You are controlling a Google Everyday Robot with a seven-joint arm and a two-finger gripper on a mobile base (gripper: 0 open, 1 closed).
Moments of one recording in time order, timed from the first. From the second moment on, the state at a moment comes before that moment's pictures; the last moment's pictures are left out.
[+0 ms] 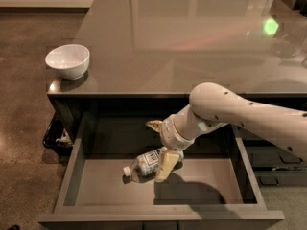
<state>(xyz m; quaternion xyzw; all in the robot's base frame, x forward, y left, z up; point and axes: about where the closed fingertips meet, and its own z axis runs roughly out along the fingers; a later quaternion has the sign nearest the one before) 0.479 -0.007 0.674 -0.74 0.60 0.18 0.26</state>
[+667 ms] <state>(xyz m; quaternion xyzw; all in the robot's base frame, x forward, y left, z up) 0.483 -0.022 0.637 -0.71 0.61 0.20 0.27</state>
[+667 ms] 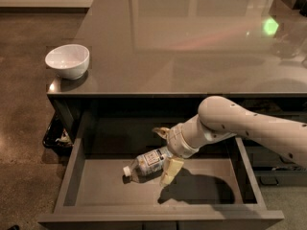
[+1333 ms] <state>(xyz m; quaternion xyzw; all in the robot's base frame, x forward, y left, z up) 0.484 -0.019 0.612 -0.71 0.61 0.23 0.26</state>
